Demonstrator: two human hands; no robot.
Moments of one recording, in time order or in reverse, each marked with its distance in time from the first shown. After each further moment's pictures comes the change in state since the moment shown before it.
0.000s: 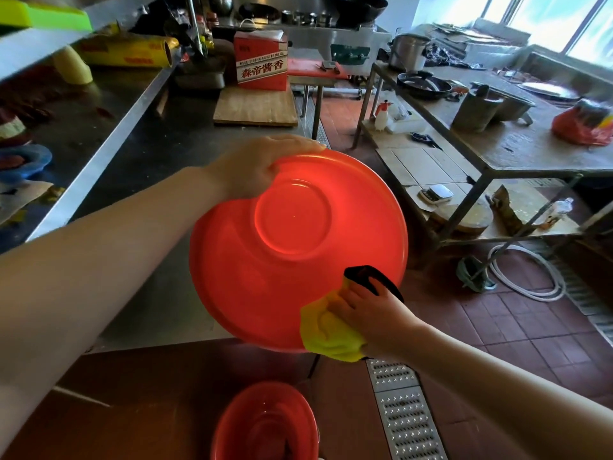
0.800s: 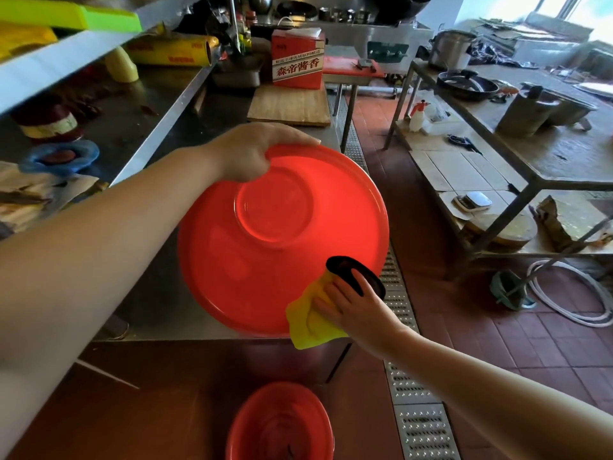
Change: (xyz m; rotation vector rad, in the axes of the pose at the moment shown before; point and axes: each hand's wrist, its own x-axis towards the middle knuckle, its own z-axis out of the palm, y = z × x) left_hand -0.020 -0.044 -0.038 -0.107 -0.071 -0.306; right_hand 0.077 -0.017 0.021 -0.227 0.402 -0.115
